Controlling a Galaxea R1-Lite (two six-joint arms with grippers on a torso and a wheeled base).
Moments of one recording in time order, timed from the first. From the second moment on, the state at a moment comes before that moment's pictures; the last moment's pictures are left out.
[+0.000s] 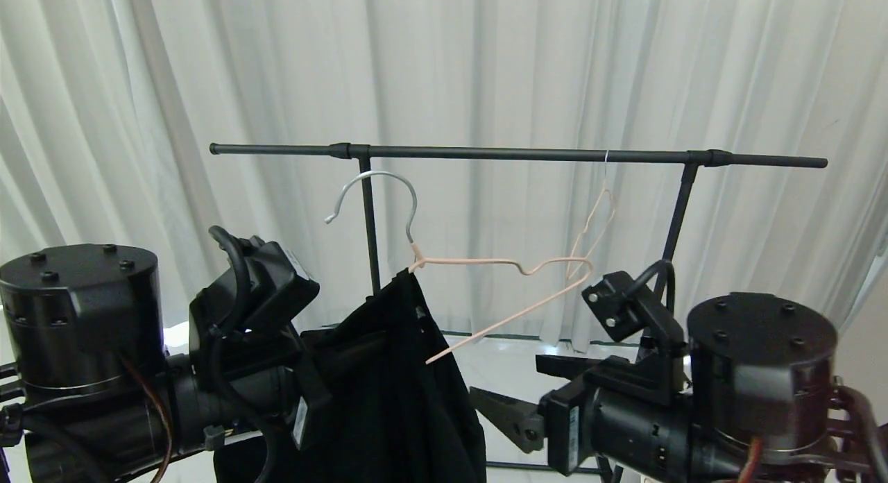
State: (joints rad) left arm -0.54 1.36 -0.53 -0.50 -0.26 0.32; right arm 1.06 1.64 -0.66 -0.66 -0.12 0.47
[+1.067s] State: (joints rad) left arm -0.53 1.36 -0.54 -0.50 -0.29 0.30; right arm 1.09 1.83 -0.71 -0.81 -0.30 0.50
